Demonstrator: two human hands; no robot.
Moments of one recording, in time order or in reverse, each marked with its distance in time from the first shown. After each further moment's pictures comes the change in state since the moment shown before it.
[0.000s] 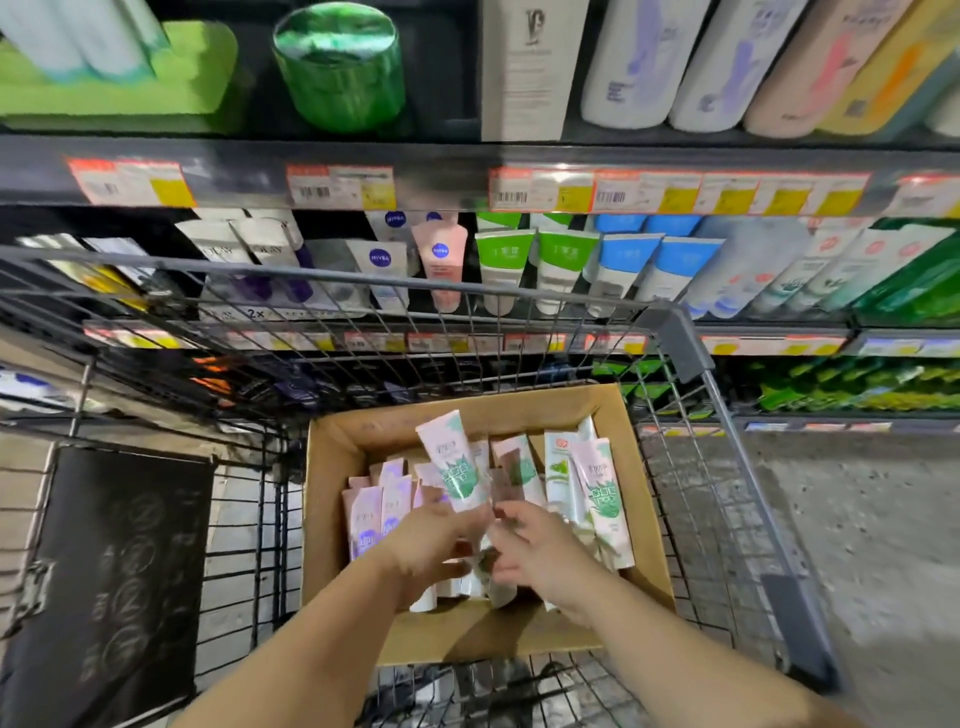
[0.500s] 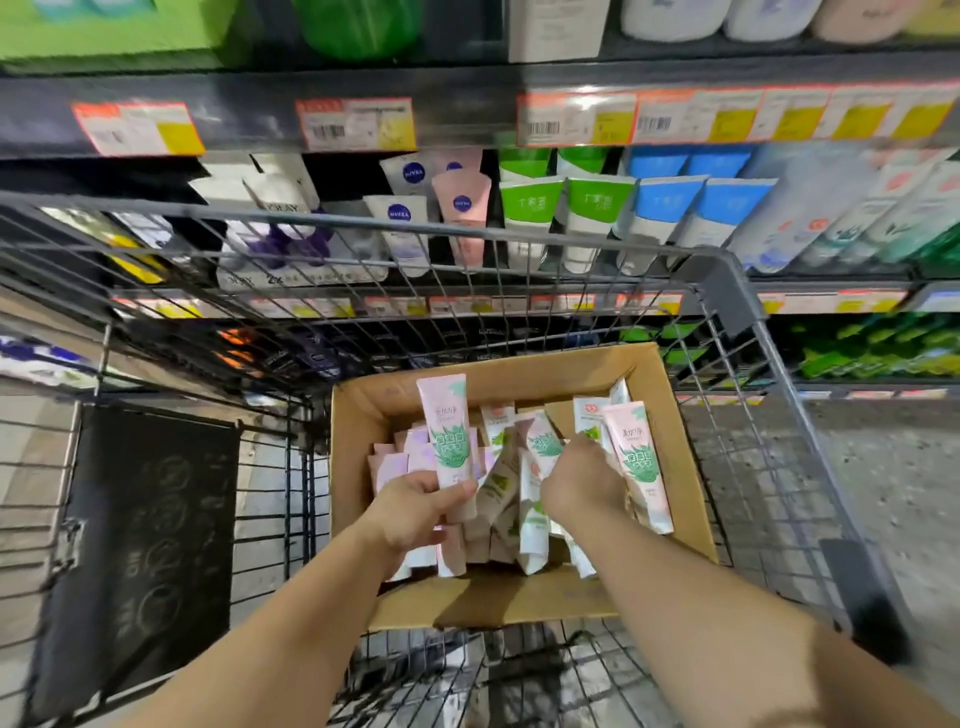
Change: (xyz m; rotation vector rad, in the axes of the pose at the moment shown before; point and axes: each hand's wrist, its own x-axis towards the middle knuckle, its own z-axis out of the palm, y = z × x) left_hand -0.001 -0.018 -0.038 0.025 0.151 0.064; right_hand 0.064 0.004 0.003 -0.837 0.528 0.223
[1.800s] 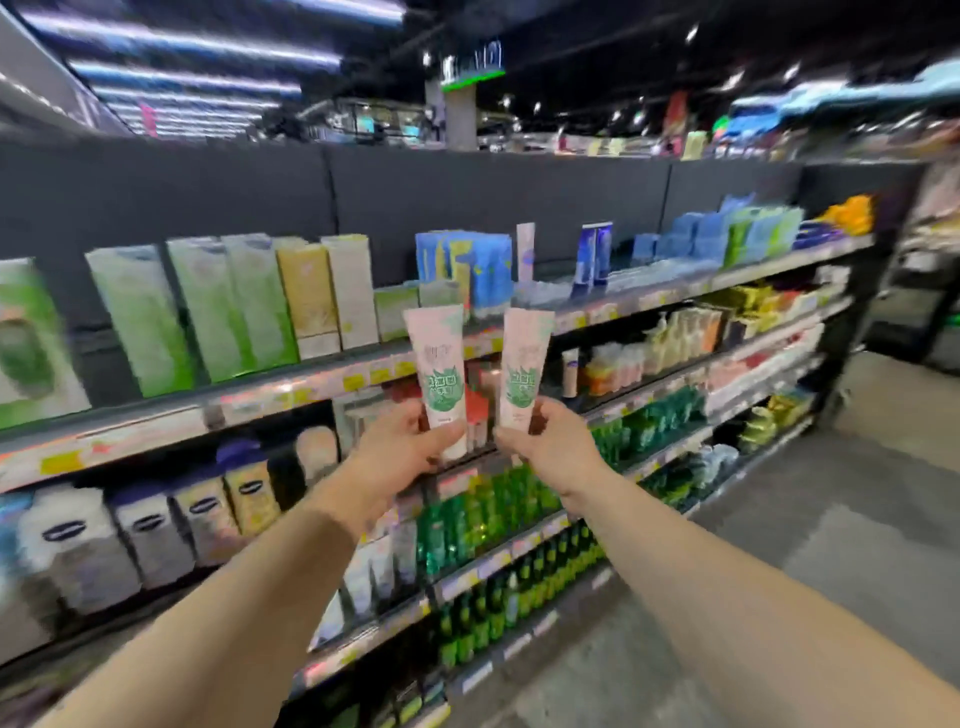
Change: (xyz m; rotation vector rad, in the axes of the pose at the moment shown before) left_hand -0.335 0.367 0.507 0.351 -0.453 1.049; right_hand -0.198 0.421 -0.527 1.154 0.722 -0.359
